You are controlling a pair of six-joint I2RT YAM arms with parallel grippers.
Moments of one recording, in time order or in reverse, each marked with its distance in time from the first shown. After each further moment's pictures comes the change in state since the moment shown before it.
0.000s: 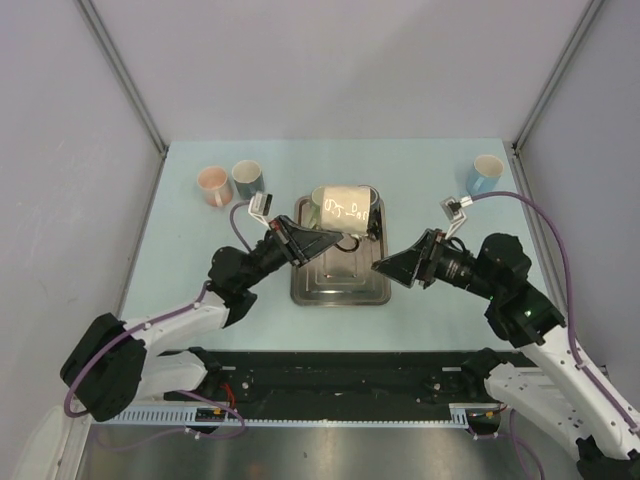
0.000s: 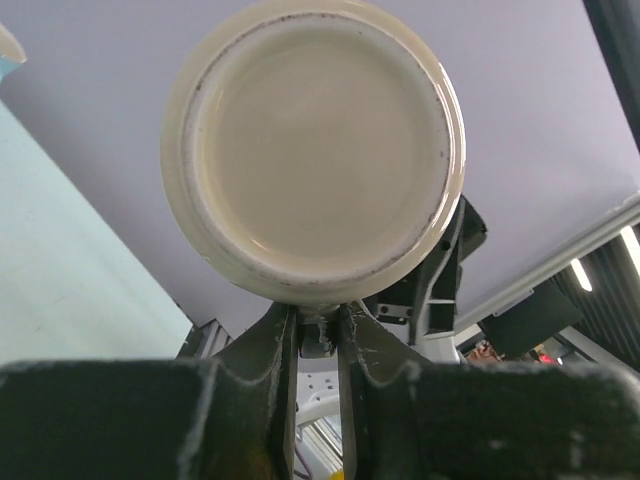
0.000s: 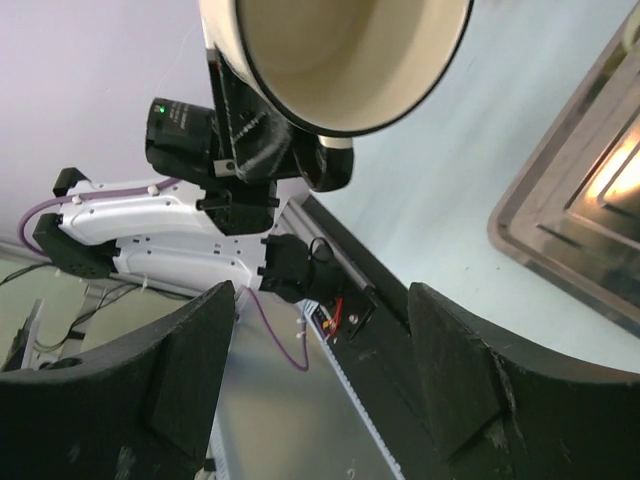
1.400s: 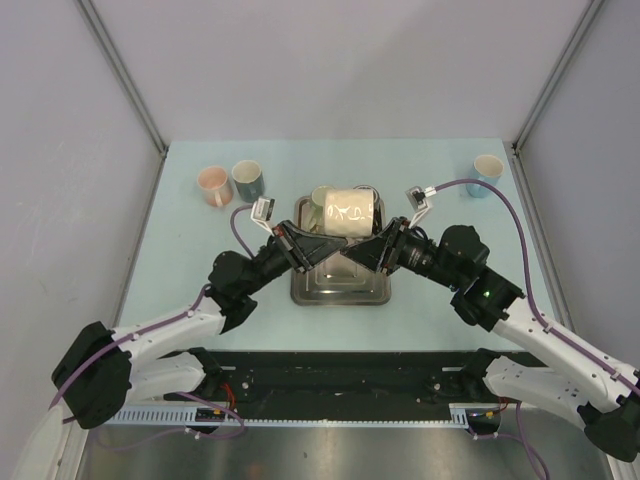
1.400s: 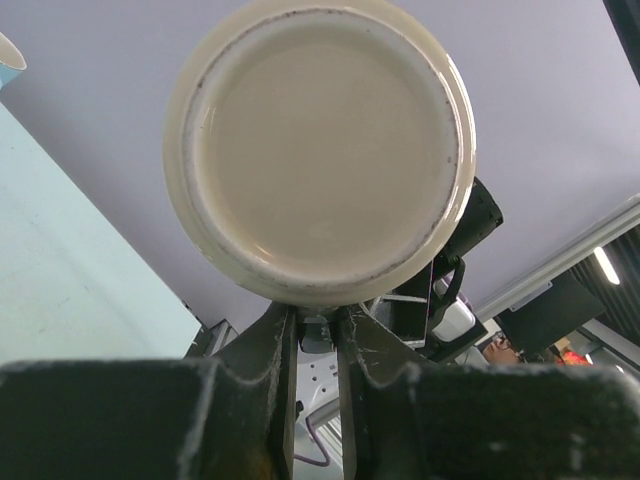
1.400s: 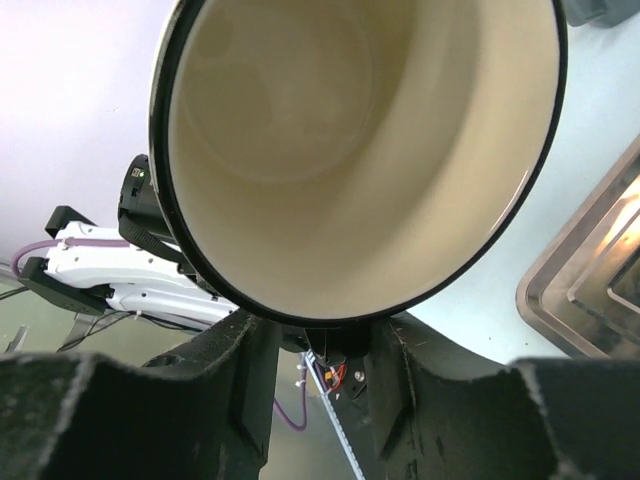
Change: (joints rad) left arm -0.092 -0.087 0.013 -0.110 -0.079 0.098; right arm 0.230 0.226 -0.005 0.312 0.219 0.011
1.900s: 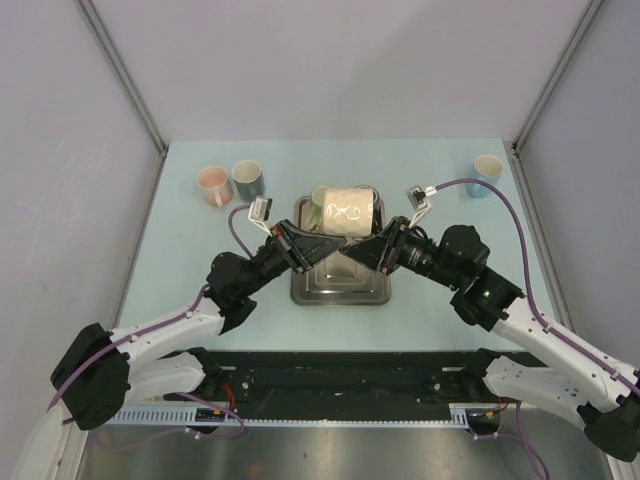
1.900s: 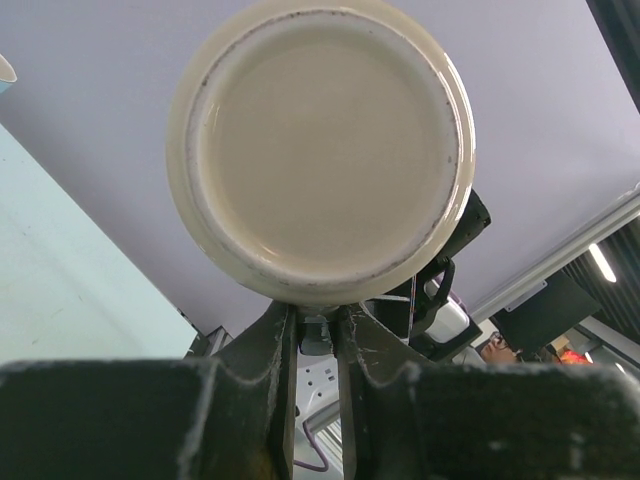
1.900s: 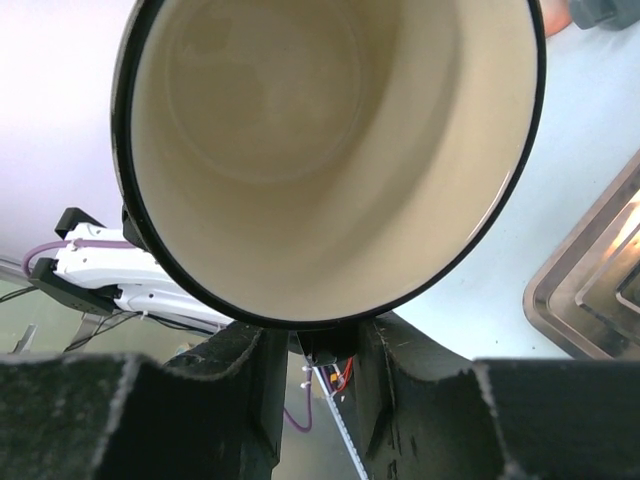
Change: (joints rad) left arm -0.004 -0.012 0.000 0.017 -0.008 0.001; right arm -0.001 0.002 0.000 0.016 -0.007 0.009
